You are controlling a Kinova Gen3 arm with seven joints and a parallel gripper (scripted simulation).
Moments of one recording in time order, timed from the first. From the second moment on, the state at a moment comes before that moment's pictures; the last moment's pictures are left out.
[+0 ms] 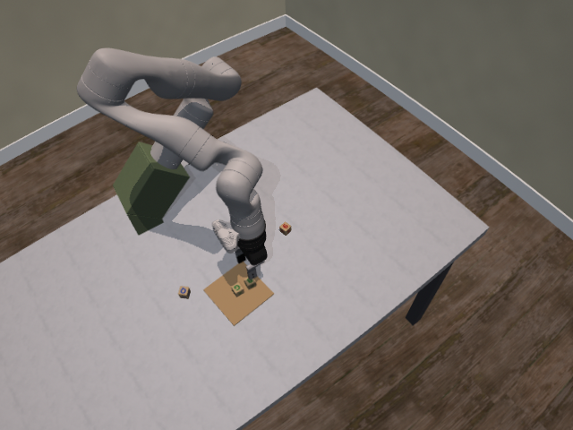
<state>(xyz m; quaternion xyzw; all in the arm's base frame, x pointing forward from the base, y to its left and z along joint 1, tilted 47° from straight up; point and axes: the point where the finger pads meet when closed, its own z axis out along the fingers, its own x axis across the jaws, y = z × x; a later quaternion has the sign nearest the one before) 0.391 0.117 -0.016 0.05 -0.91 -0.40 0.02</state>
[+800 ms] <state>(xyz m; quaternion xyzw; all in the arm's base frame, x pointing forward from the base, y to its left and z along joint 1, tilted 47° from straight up) 0.393 0.110 -0.023 0.10 -0.91 -0.40 0.00</state>
